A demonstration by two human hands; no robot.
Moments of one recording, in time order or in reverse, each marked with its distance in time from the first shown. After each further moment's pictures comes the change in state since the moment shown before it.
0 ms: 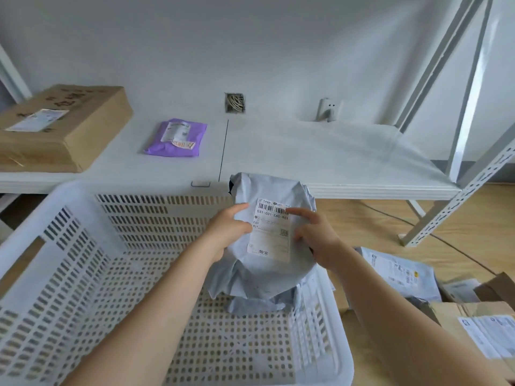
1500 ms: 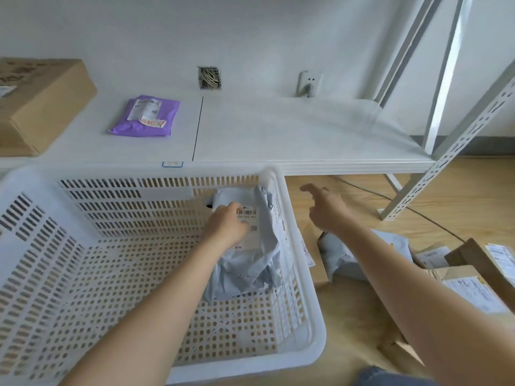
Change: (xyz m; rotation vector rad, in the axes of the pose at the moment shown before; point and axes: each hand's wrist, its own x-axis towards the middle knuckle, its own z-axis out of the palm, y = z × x) left_hand 0.006 -0.021 0.062 0.552 0.044 0.069; right_hand -0.001 0.009 -0.067 -0.923 0.115 -0.173
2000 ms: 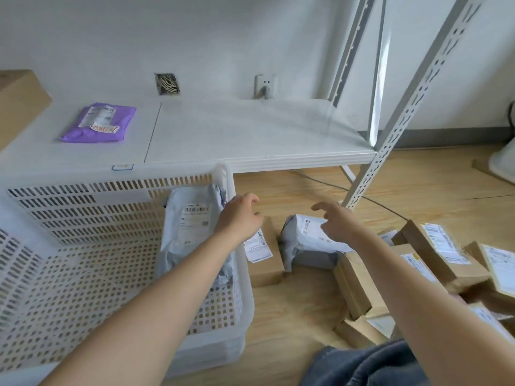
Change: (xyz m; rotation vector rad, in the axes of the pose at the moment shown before) left_hand -0.041 0.120 0.056 -0.032 0.018 0.201; right_hand -0.050 0.130 -0.047 0.008 -0.052 0.168
